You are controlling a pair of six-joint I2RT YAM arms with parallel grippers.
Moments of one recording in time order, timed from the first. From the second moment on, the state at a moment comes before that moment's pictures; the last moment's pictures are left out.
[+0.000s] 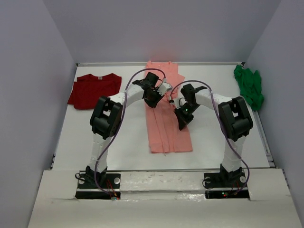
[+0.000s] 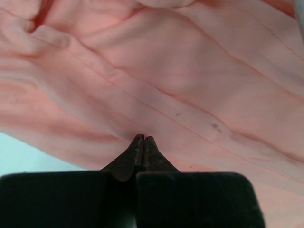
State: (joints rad) left arm -0.55 2.13 1.66 -0.60 0.27 0.35; right arm 0.40 1.97 1.36 -0.91 -0.52 -0.29
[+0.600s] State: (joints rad) left arm -0.51 2.37 2.00 -0.67 0.25 0.31; right arm 0.41 2.02 1.39 -0.91 -0.50 -0.28
